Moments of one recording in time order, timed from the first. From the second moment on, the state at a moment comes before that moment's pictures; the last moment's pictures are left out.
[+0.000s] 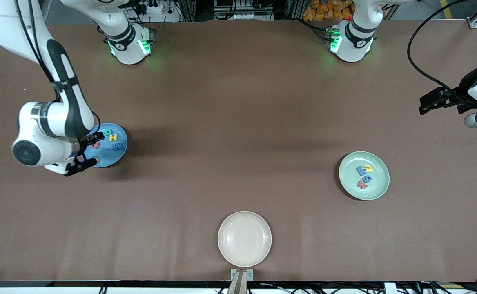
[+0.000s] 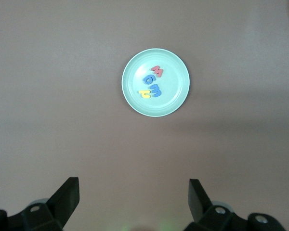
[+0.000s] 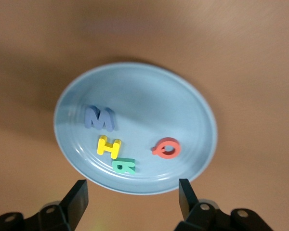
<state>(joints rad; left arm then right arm) -0.10 0.09 0.02 -1.46 0.03 1.47 -0.08 0.08 0.38 -0.15 -1.89 -0.05 1.89 -0.43</state>
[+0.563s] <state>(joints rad) -0.09 0.09 0.02 -1.46 0.03 1.47 -0.08 0.09 0.12 -0.10 -1.73 -0.05 1.72 -0.27</state>
